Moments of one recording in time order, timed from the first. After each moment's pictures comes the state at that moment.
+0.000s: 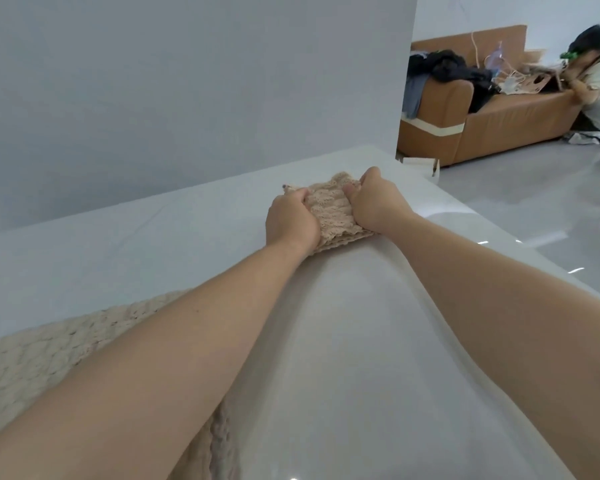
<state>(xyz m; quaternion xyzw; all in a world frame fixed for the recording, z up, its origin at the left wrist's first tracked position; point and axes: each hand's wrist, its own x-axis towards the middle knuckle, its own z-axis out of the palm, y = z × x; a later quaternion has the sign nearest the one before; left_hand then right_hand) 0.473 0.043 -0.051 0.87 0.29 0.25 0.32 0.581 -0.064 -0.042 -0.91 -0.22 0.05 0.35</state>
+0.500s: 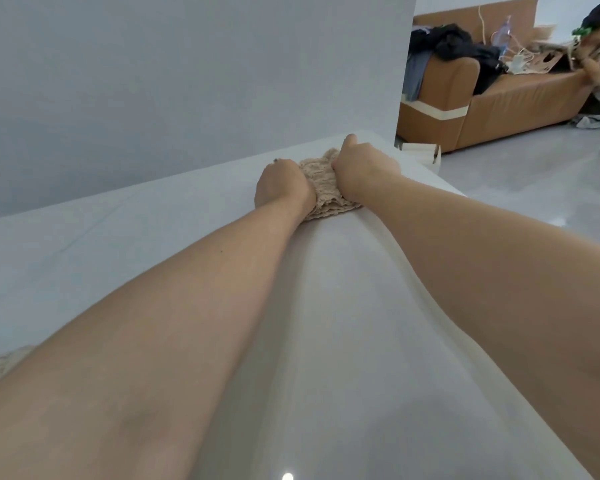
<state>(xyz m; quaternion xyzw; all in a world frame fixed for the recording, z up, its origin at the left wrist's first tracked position) 0.578 0.077 -0.056 0.88 0.38 0.18 0.21 0.665 -0.016 -0.049 -0.95 -0.25 -0.04 0.15</state>
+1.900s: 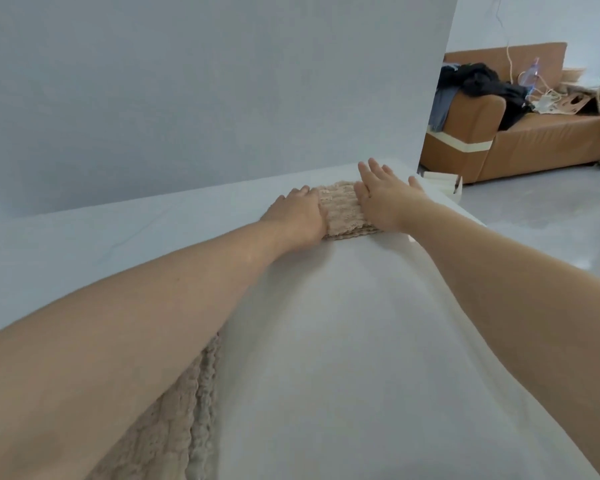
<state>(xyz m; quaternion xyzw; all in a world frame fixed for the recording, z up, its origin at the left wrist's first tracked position) 0.514 0.098 -0.040 0.97 0.20 0.02 0.11 0.652 -0.036 -0.045 -0.92 -0.38 0.01 0.10</state>
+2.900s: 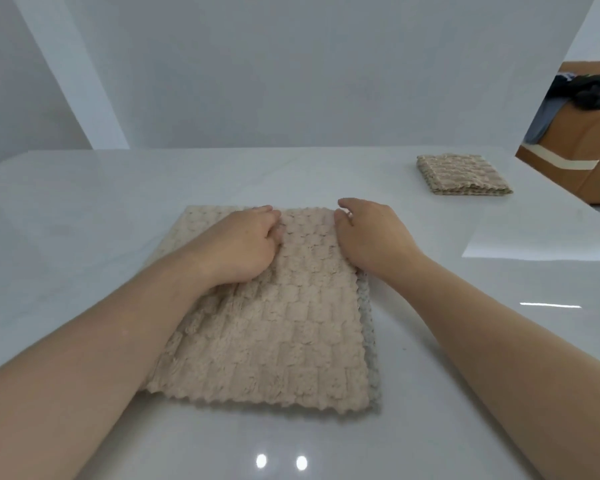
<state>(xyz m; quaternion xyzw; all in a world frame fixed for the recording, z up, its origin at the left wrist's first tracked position) 0.160 0.086 -0.018 0.94 0.33 0.03 0.13 0.332 -0.023 -0.042 -0.84 -0.47 0.05 0.26</state>
